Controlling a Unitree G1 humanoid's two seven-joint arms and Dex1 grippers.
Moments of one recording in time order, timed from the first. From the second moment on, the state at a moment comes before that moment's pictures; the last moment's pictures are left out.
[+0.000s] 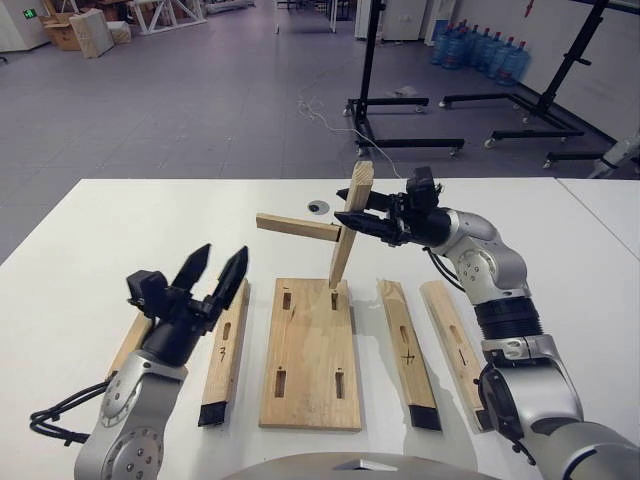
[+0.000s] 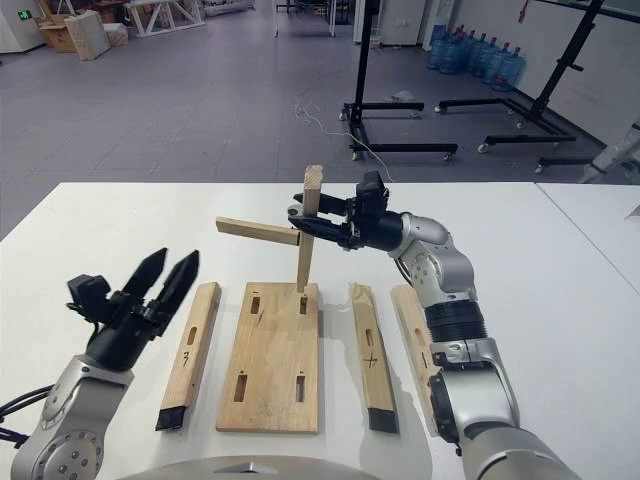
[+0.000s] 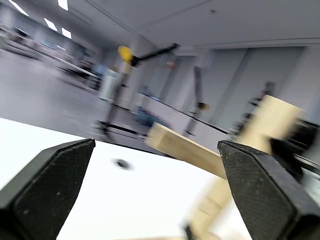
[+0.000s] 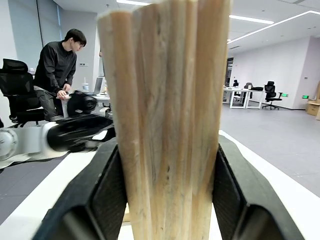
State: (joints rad) left arm 0.33 0.15 0.23 -0.67 -0.73 0.29 -0.26; right arm -0.59 -0.36 0.01 0.23 0.61 0.27 1.28
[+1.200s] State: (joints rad) left arm 0.30 0.15 0.19 -0.54 -0.46 0.27 -0.16; right arm -0.50 -0.38 0.04 0.20 0.58 0.25 1.34
